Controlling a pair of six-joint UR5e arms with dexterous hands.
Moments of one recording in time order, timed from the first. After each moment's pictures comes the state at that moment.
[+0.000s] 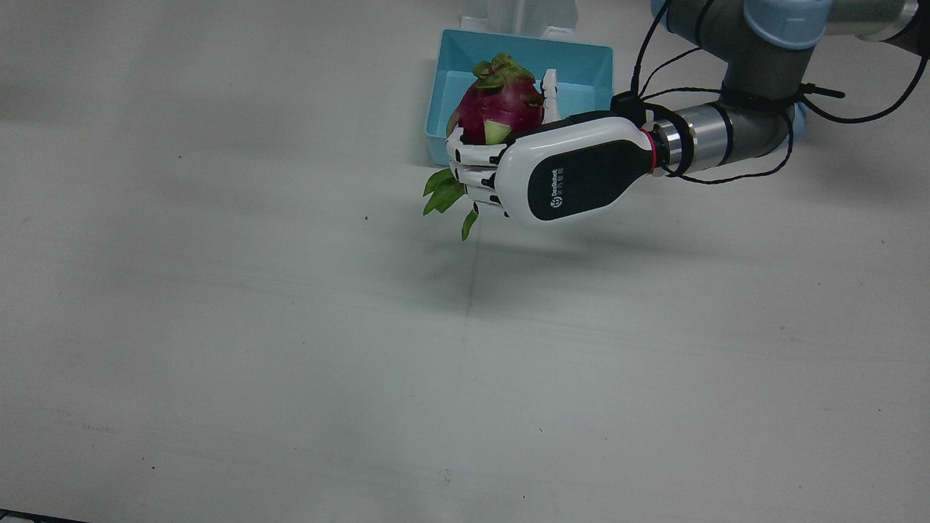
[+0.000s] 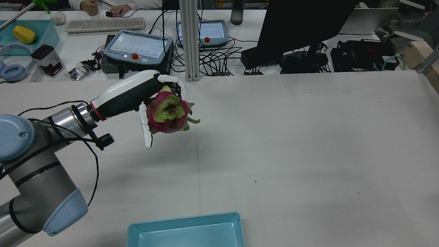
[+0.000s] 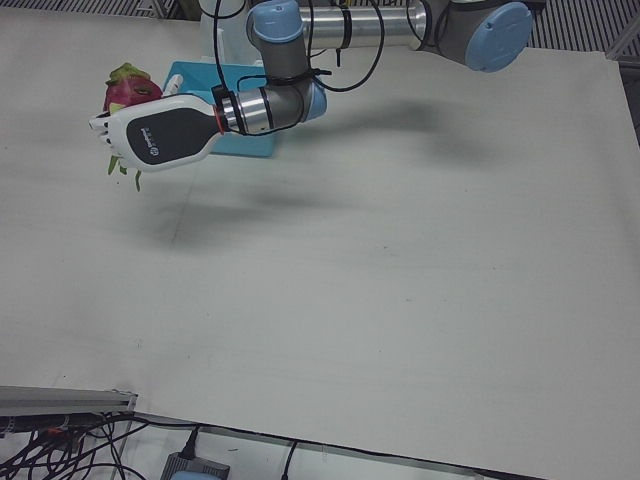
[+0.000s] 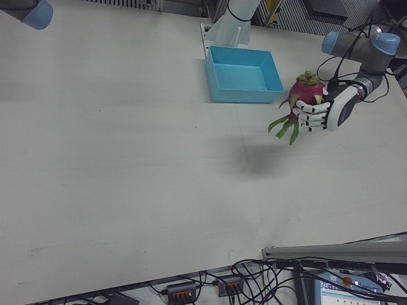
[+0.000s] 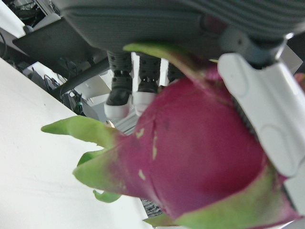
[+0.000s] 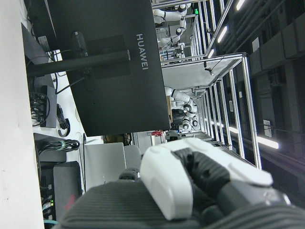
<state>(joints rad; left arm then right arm) -0.62 -2.16 -1.87 0.17 1.59 0.88 1.49 -1.65 1.69 -3.22 -1.56 0.16</state>
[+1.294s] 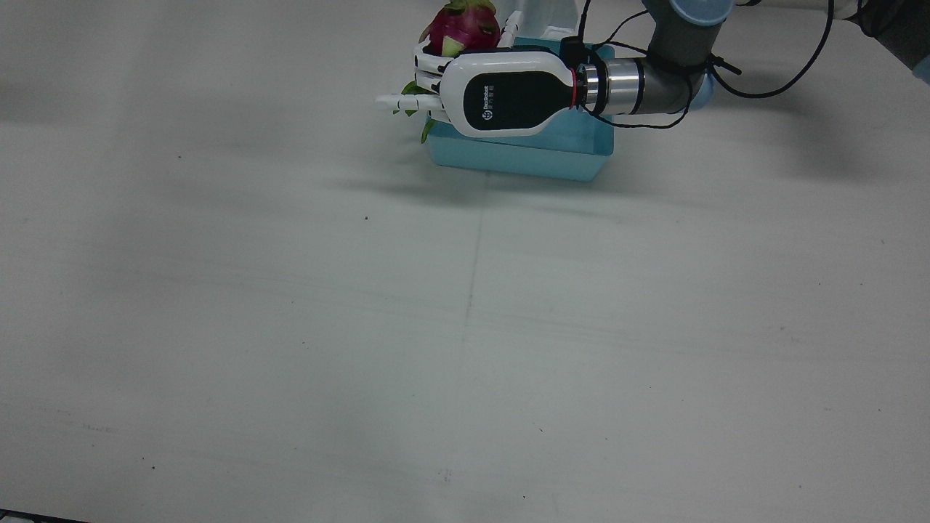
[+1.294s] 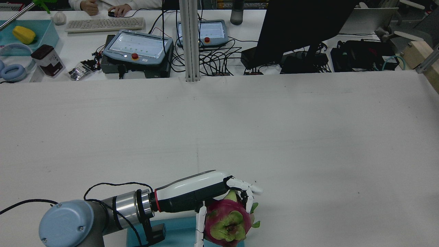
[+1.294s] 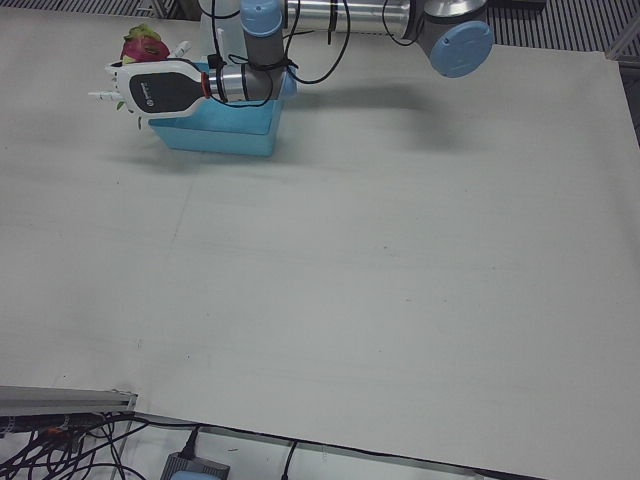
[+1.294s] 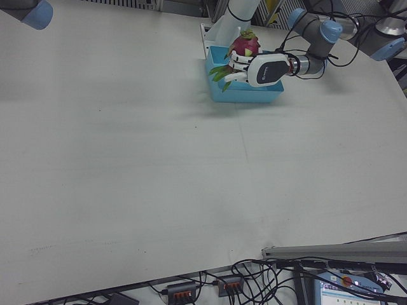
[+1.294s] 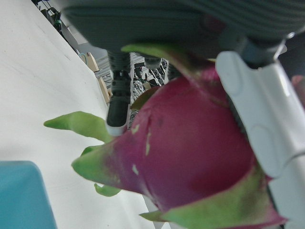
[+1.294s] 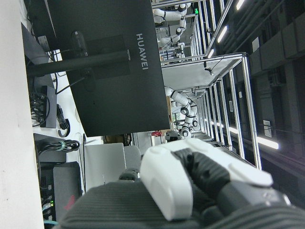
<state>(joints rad) -0.39 -2.13 -1.89 0.10 1.60 0.94 1.49 -1.65 1.69 -3.22 -1.56 0.16</state>
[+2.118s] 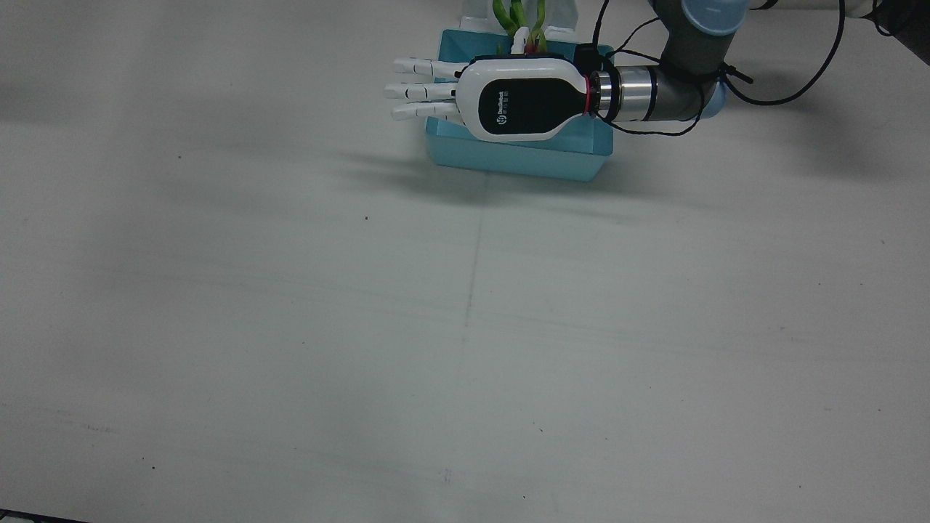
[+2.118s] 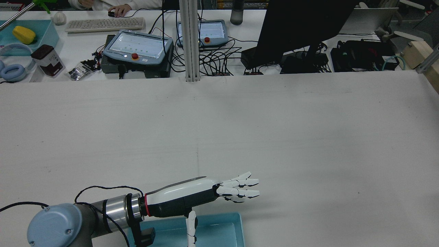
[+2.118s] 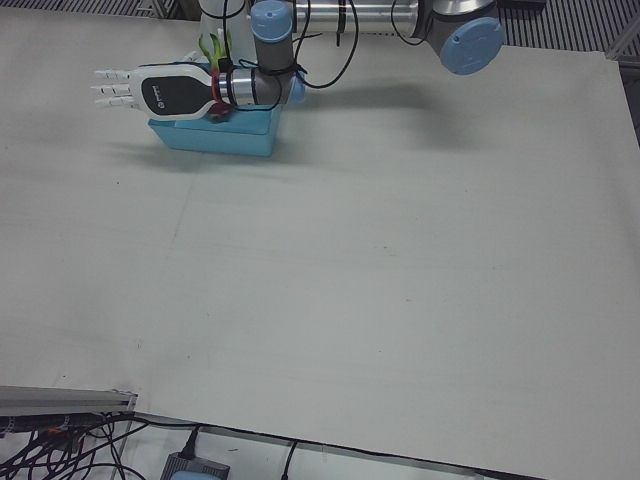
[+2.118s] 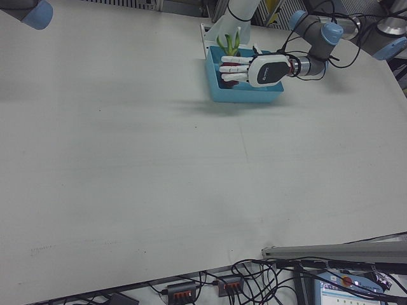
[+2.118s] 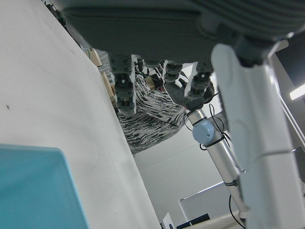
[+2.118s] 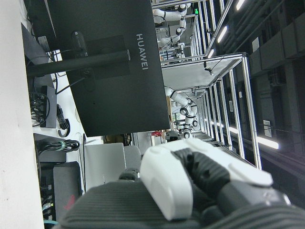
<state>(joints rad) -0.39 -2.07 -1.90 0.06 1.63 0.94 1.49 -1.65 1.69 -3.22 -1.56 0.16</state>
